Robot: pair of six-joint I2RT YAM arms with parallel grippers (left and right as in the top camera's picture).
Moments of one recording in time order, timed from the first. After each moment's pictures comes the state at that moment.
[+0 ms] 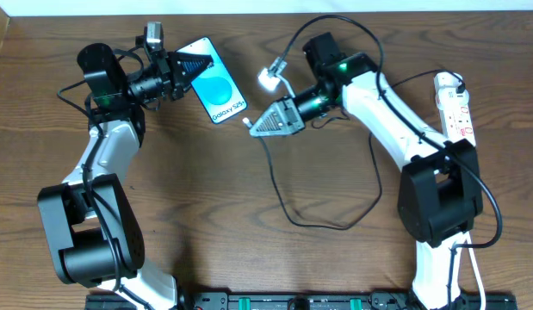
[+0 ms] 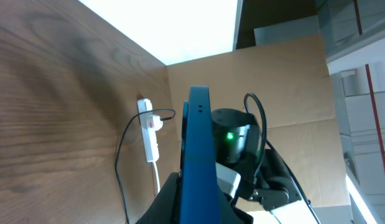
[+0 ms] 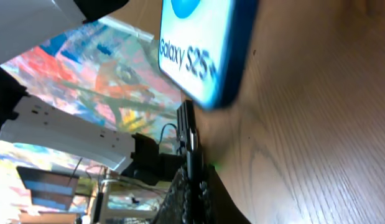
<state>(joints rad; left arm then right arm) 0.19 1.80 1.12 0.54 1.33 -1.19 0.46 2.10 1.76 -0.90 -1.29 -0.17</state>
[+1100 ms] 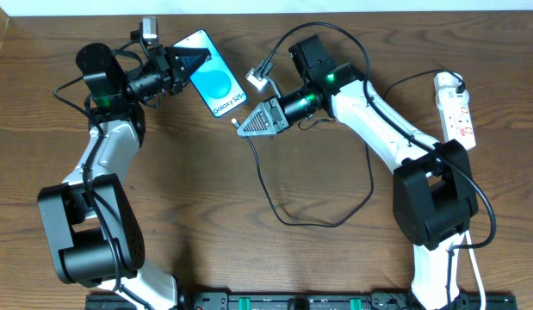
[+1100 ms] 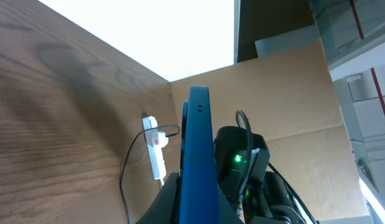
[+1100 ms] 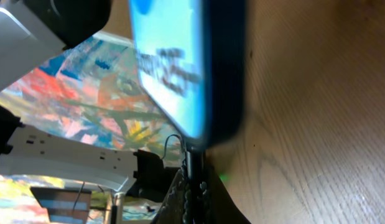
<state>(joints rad) 0.19 1.80 1.12 0.61 1.27 -1.19 0.50 2.10 1.71 -0.68 -1.26 0.09</state>
